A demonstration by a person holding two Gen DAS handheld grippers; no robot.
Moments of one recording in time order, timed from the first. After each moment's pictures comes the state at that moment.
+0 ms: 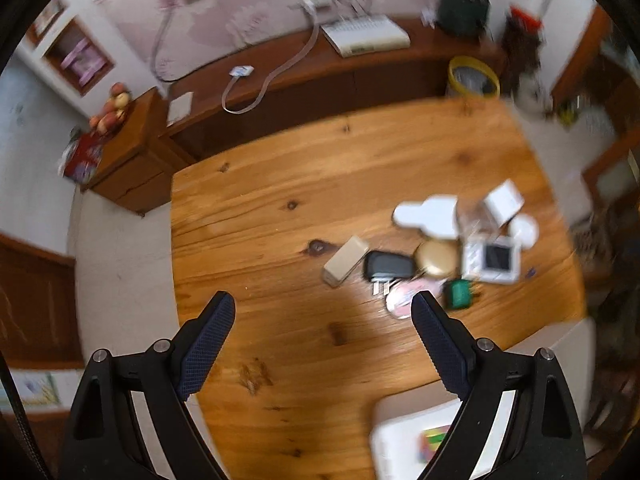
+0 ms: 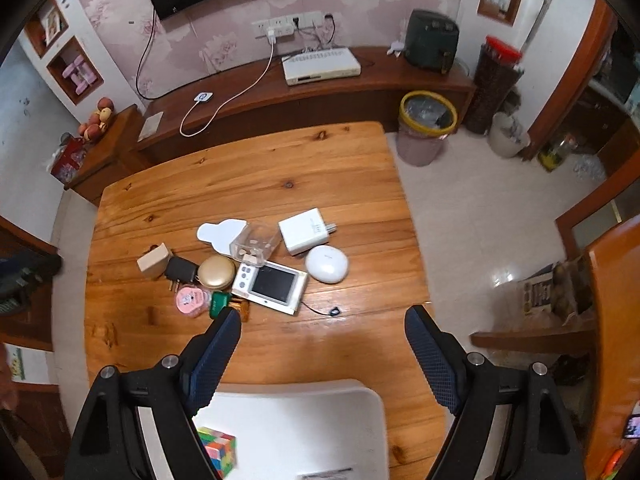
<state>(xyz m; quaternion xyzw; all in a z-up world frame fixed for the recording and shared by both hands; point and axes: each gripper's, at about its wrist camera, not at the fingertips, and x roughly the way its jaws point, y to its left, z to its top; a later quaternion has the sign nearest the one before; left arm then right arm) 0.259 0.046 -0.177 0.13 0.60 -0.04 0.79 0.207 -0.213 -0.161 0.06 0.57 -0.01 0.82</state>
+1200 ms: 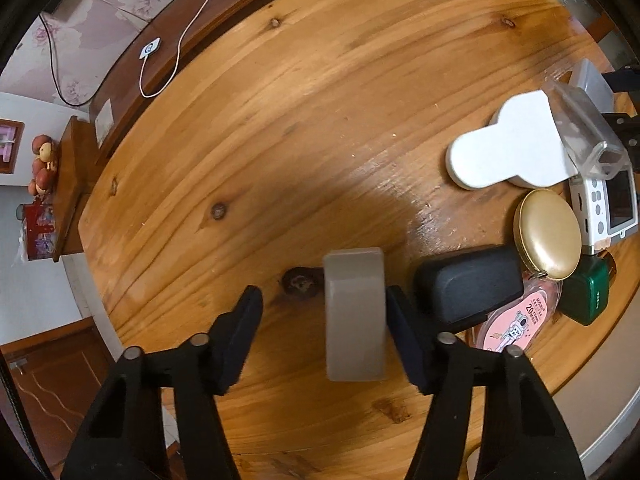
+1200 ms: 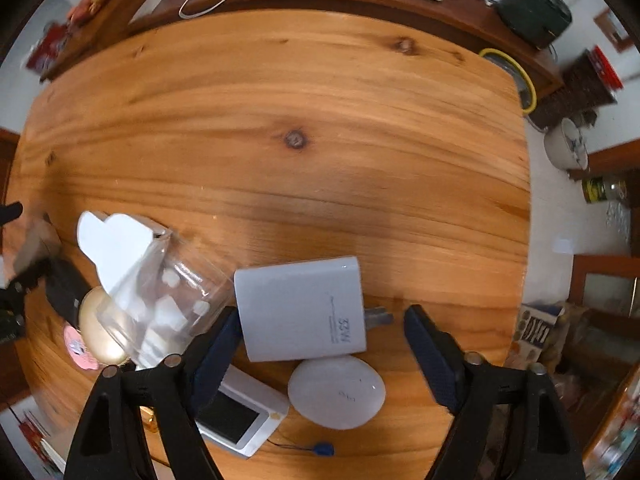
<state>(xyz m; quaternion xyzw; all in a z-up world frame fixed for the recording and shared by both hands) 0.336 0.028 -0.333 0.26 0.67 -0.12 0.68 0.364 -0.168 -0.346 -0.07 0.70 0.06 0.71</state>
